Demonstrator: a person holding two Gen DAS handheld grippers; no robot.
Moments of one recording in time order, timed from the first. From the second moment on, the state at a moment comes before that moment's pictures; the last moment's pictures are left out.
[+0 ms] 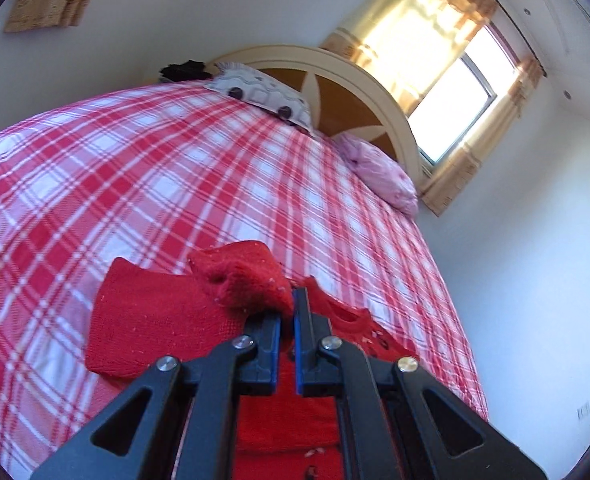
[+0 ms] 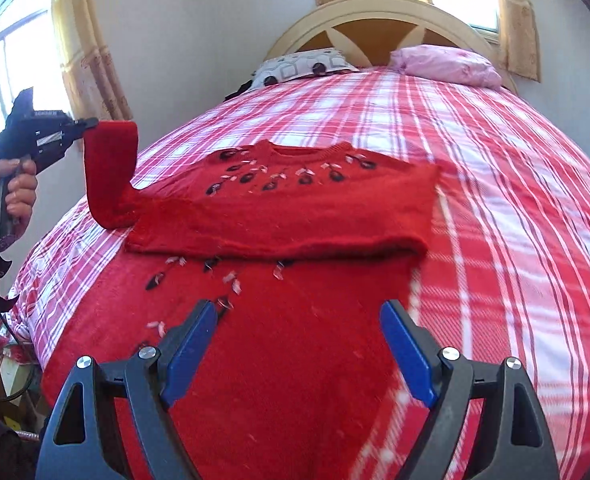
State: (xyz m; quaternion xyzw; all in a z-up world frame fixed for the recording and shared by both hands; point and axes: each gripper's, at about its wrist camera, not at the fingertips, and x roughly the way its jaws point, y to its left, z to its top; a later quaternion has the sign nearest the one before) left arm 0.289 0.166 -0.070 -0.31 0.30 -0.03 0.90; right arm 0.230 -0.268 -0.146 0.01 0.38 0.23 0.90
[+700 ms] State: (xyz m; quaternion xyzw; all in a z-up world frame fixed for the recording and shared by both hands) left arm 0.333 0.012 -0.097 -0.24 0.35 -0.10 0.90; right arm 0.226 -0.281 -0.157 0.03 0.37 0.24 0.90
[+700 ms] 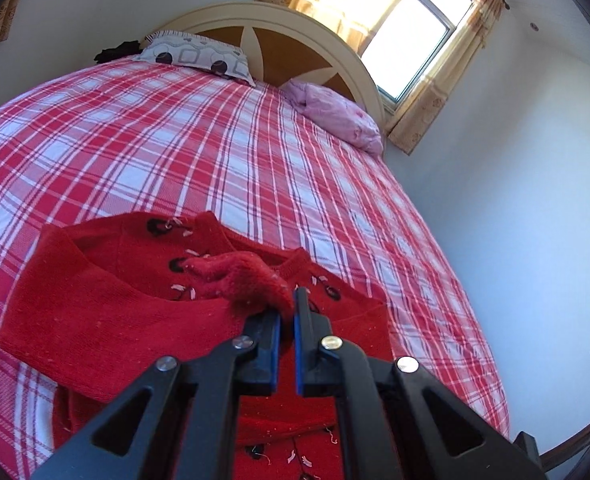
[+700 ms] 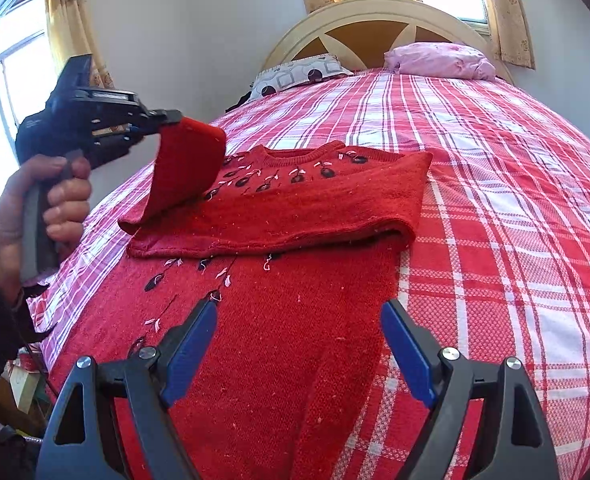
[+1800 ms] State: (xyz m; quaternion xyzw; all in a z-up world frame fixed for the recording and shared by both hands) left arm 0.269 0.061 -0.184 0.08 0.42 0.04 0.90; right arm 0.223 -0.283 -0.170 0.03 0.37 0.23 0.90
